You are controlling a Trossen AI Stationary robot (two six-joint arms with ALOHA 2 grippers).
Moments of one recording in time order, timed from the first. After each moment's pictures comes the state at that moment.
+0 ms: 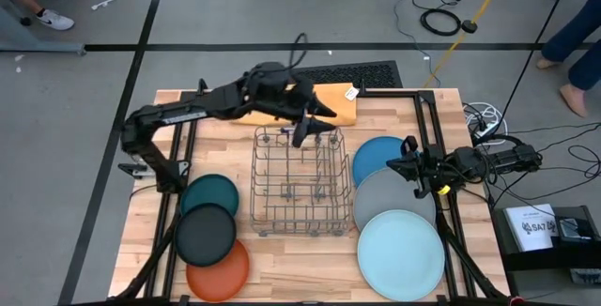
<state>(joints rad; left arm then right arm) 0.26 1.66 1.66 -0.24 0.45 -0.12 0.22 0.00 0.01 0.27 0.23 0.23</state>
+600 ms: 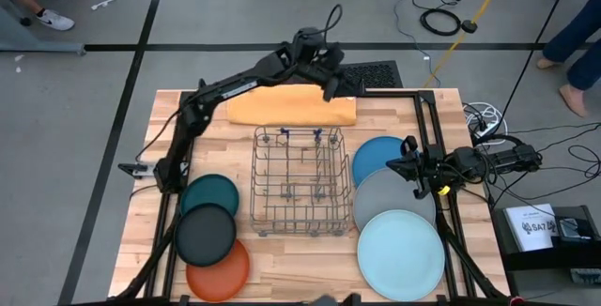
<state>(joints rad) 0.50 2.19 2.19 -0.30 0.83 -0.34 0.22 0.00 0.01 0.26 0.23 0.22</state>
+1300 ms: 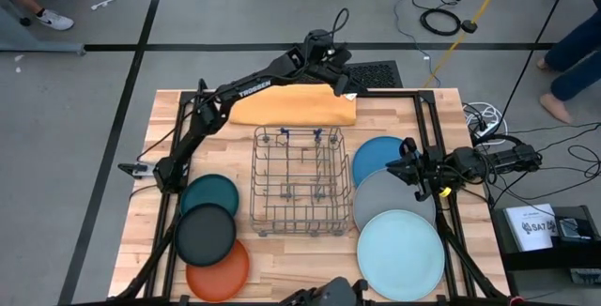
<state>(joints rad) 0.53 2.38 2.36 -0.27 0.84 -0.41 0.22 0.00 0.01 0.25 0.18 0.22</state>
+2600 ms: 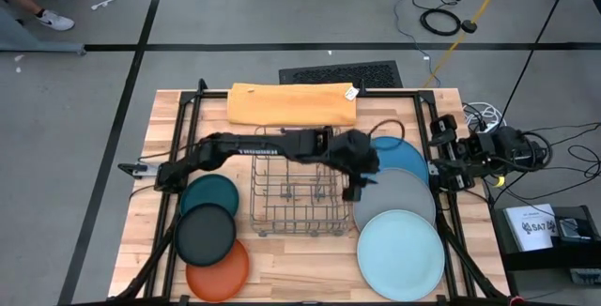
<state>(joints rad) -0.03 2.31 2.36 -0.64 0.13 0.22 0.22 0.01 0.35 0.22 0.02 -0.09</state>
